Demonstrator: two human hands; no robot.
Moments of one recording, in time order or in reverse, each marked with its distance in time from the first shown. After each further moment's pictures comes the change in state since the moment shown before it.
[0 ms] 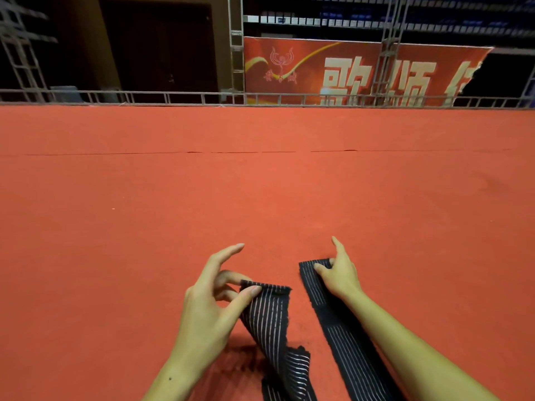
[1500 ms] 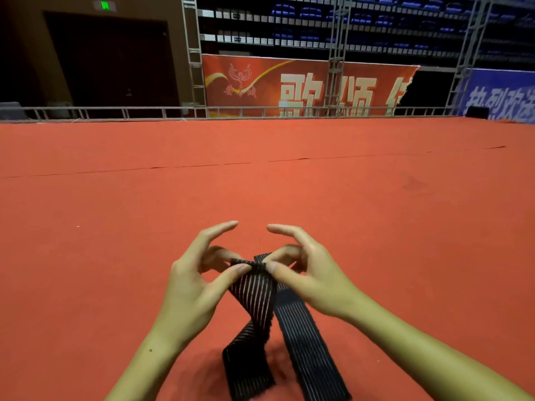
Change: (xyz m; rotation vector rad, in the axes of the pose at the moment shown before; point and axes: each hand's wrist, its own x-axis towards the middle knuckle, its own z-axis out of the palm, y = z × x) left_hand -0.036 0.126 0.019 -0.088 -0.159 0.237; right_hand -0.219 -0.127 -0.153 0.235 -0.292 -0.545
